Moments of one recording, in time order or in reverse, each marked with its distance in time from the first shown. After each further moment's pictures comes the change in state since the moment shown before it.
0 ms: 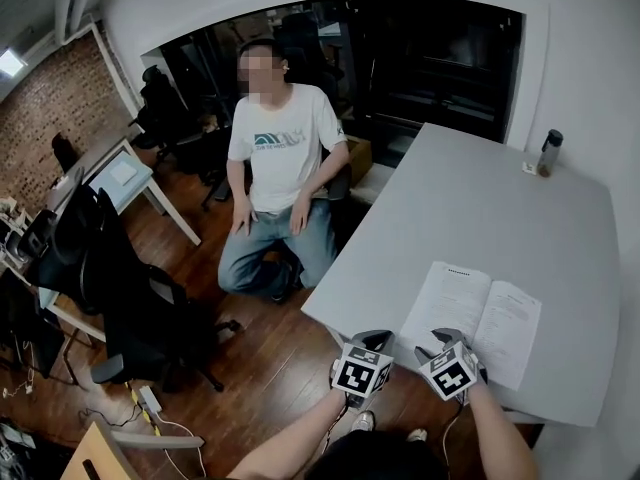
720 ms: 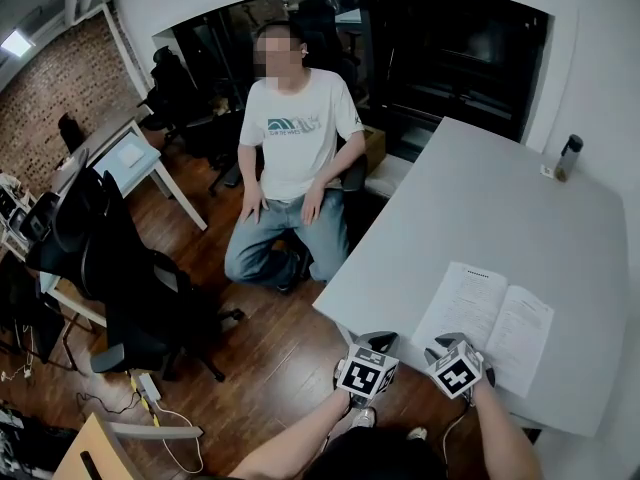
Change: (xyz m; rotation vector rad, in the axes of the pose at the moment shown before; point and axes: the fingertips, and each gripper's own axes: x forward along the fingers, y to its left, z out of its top) left arm 0.001 0.026 -0.019 -0.037 0.026 -0.004; right arm 0.031 0.013 -0.007 -0.074 0.134 0.073
